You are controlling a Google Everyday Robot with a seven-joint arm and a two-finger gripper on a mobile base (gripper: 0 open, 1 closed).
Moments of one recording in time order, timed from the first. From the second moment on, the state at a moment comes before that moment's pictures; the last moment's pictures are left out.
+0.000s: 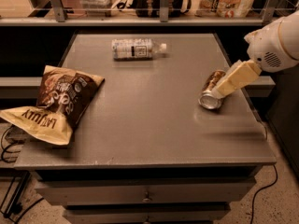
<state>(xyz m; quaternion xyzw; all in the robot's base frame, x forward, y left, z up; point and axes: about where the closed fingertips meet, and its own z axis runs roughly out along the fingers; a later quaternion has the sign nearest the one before) 0.554 -0.196 0.945 -0.47 0.80 0.03 0.36</state>
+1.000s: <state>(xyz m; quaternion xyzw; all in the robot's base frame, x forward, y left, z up) 0.564 -0.175 0.901 -0.48 0.81 0.11 0.33</state>
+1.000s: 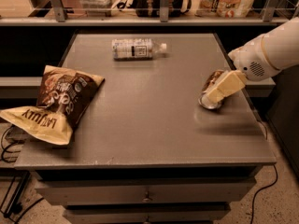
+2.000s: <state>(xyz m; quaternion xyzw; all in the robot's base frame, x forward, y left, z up) 0.596 -0.158 0.850 -0.45 0.82 0.17 0.31</state>
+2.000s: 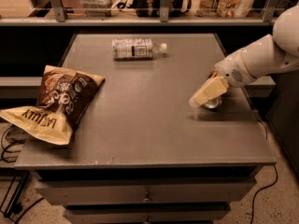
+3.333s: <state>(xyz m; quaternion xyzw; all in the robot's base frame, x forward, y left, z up) 0.611 -0.174 0.888 -0.42 0.82 0.12 0.36</state>
